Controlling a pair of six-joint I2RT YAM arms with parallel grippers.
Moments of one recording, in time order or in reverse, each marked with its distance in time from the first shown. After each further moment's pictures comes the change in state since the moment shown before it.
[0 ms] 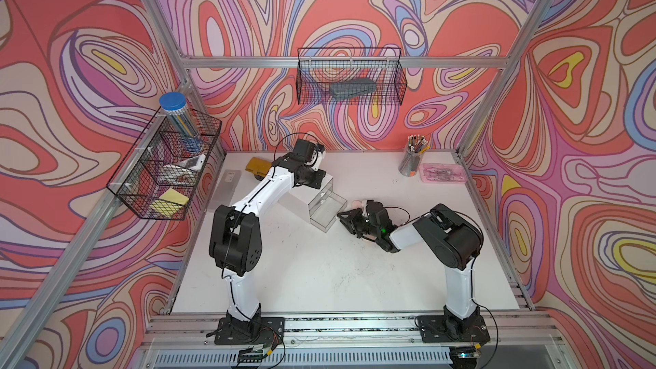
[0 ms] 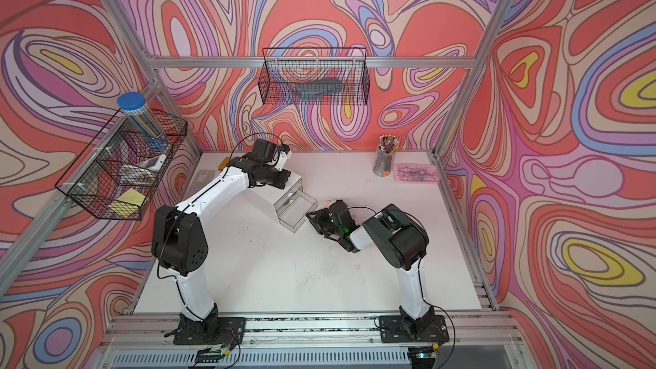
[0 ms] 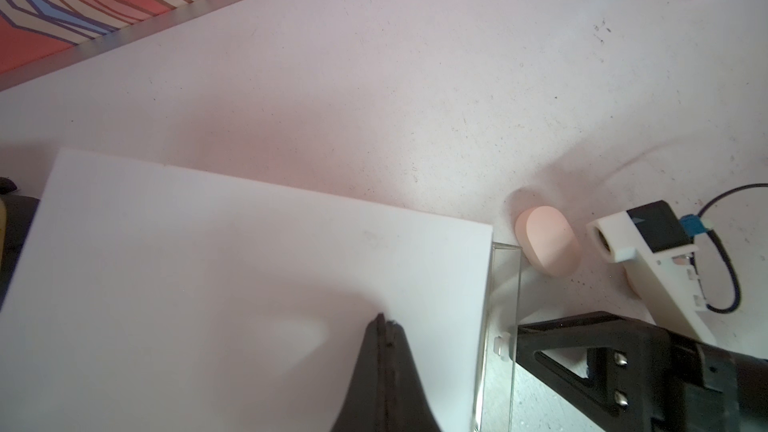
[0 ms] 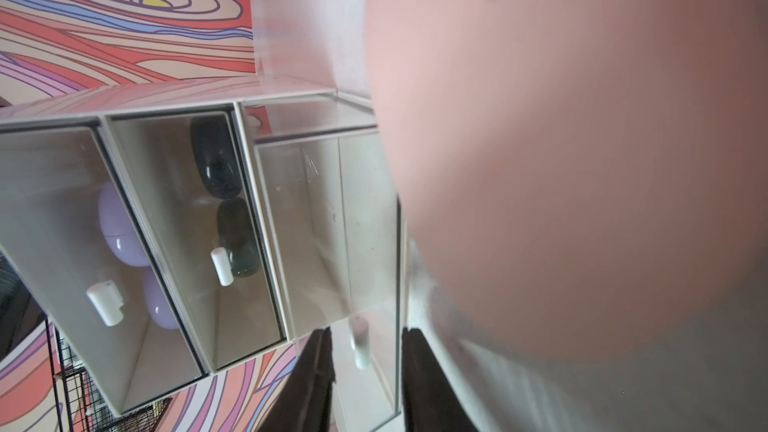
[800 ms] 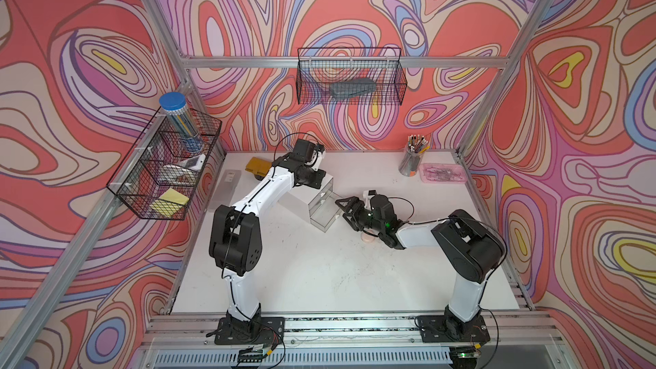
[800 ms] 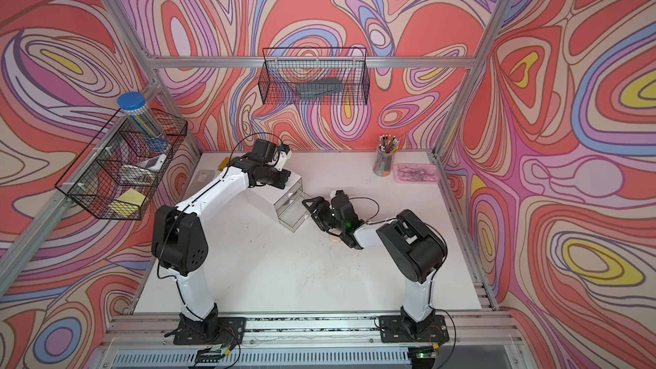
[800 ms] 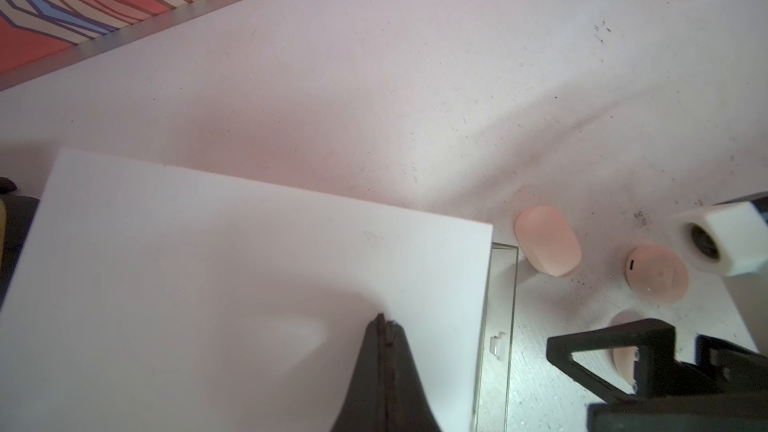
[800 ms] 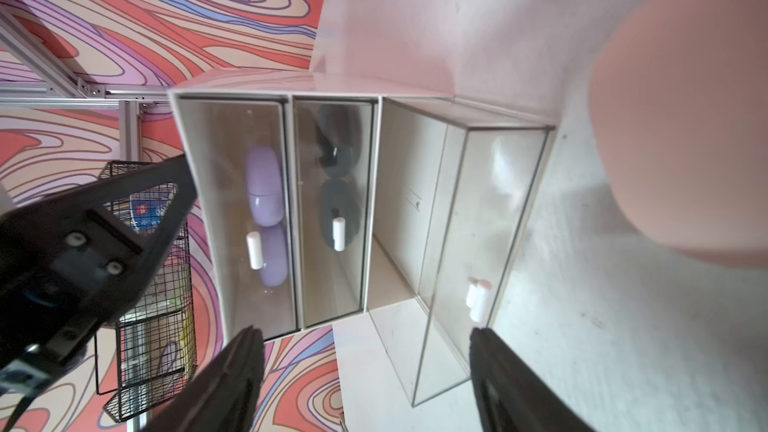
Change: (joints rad) left arm 0.000 0.000 0.000 0.000 0.000 0.000; right arm 0.000 -0.208 0.006 -0.142 0.014 -0.112
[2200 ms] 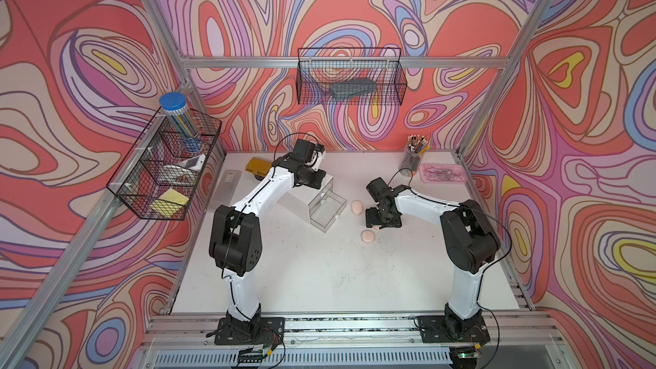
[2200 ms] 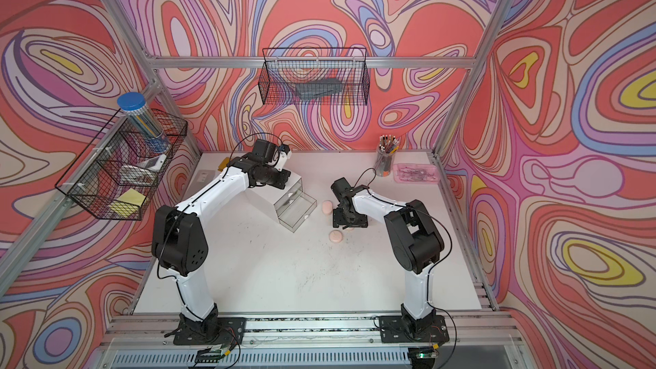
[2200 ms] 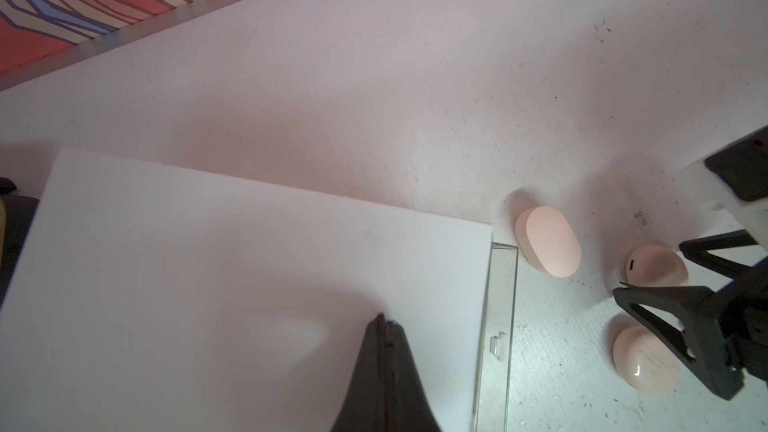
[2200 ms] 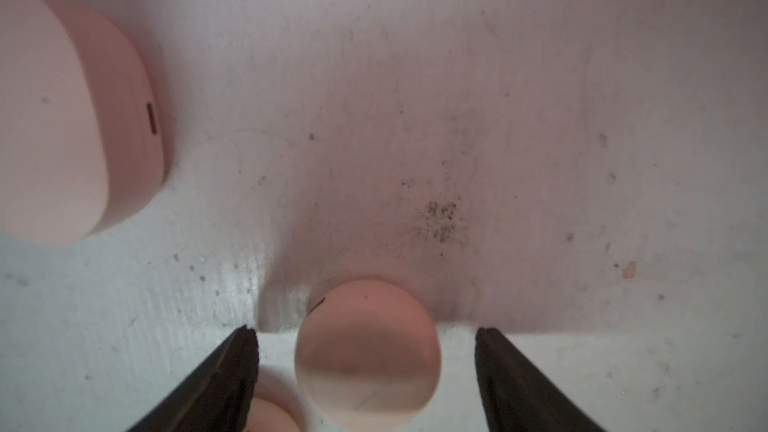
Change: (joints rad) left arm 0.000 0.000 0.000 0.000 0.000 0.000; right arm -0.116 0.120 0.490 -1.376 0.364 -0.848
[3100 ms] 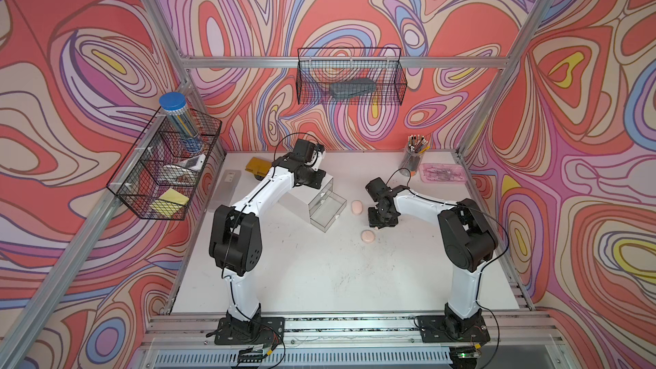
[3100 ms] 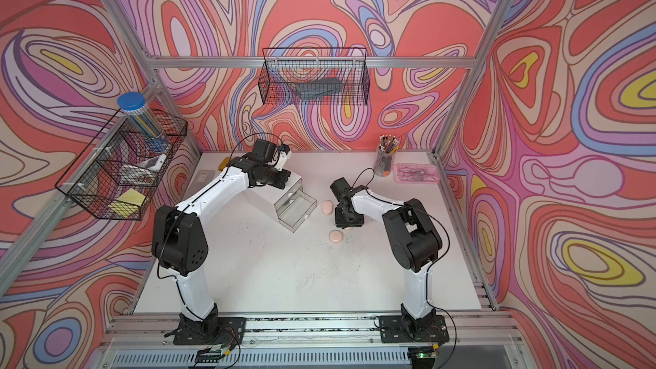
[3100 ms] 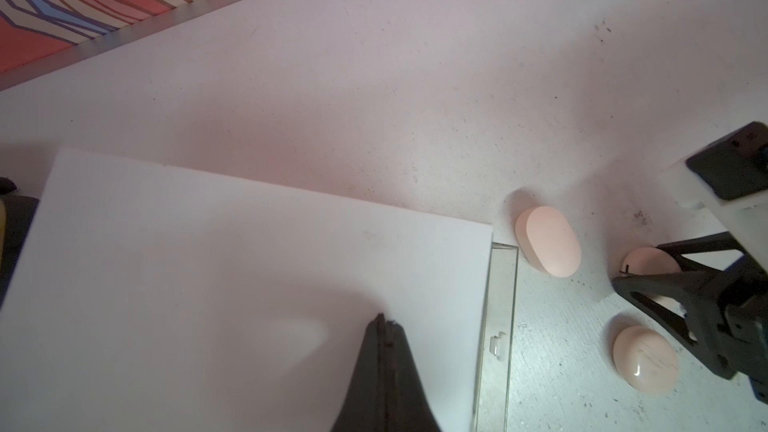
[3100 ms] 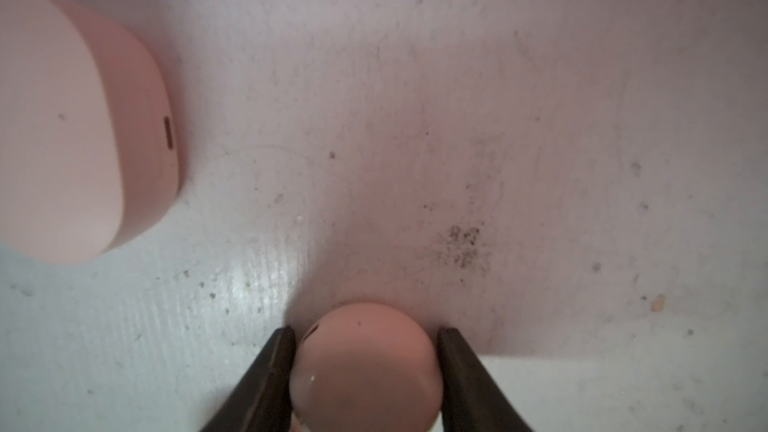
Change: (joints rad) left arm 0.000 0.001 0.000 0.000 0.000 0.000; right arm 0.000 0.009 -0.002 0.035 -0.011 -0.021
